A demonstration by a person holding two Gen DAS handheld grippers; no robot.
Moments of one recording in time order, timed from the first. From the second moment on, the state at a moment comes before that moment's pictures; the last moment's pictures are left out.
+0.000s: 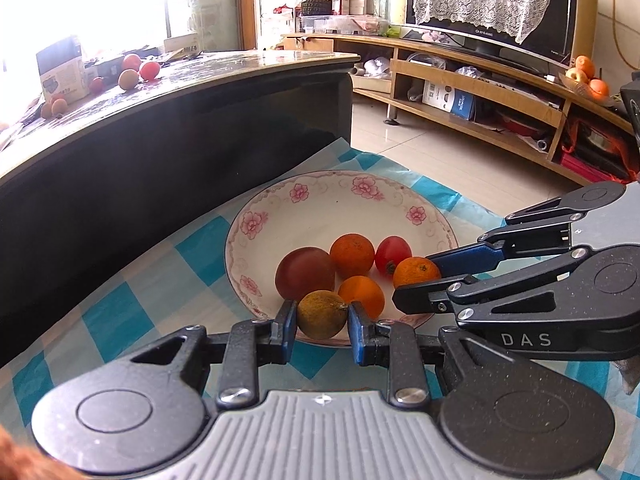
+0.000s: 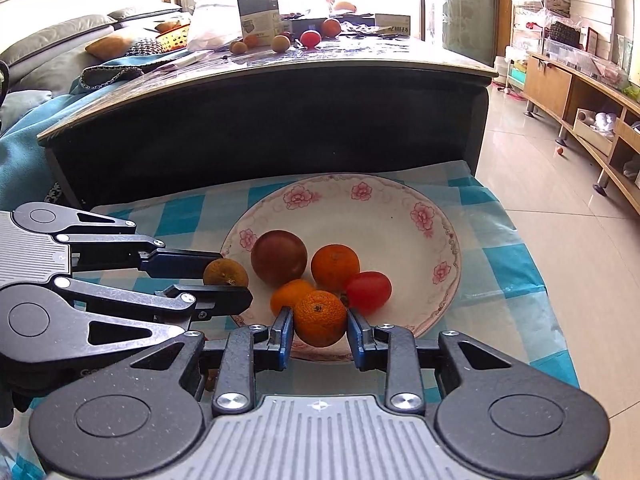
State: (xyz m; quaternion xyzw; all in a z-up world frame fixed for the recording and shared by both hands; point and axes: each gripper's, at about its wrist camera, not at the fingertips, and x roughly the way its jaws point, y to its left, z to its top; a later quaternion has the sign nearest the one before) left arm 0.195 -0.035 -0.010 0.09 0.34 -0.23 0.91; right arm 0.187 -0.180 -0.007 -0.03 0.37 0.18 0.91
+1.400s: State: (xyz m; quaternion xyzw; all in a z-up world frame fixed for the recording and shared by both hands) left arm 0.188 -0.031 -0.001 0.08 0.33 -0.23 0.91; right arm 0.178 -0.180 -0.002 -0.04 0.36 0.18 0.91
